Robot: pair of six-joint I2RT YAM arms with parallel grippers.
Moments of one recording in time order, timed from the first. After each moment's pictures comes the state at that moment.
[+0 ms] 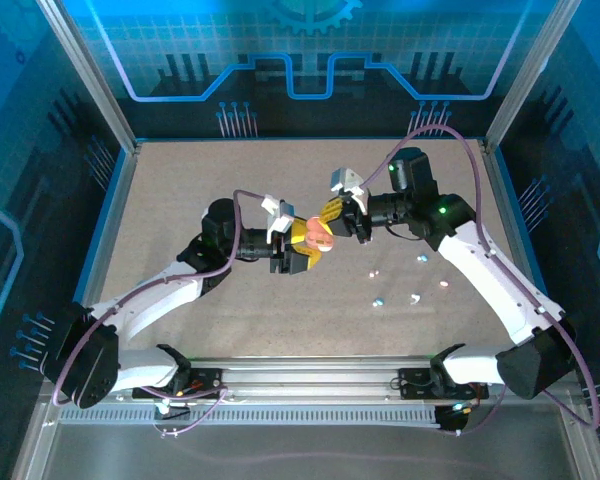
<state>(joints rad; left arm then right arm) -0.53 1.26 0.76 0.39 0.91 -0.18 0.47 1.31 1.32 -0.61 -0.83 -0.43</state>
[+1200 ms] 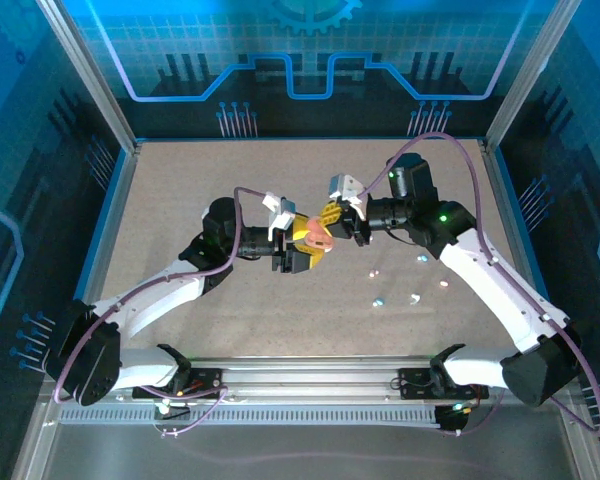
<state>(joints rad) -0.54 1.28 0.77 0.42 0.91 -0.22 0.50 1.27 1.27 -0.56 -0.75 -0.48</state>
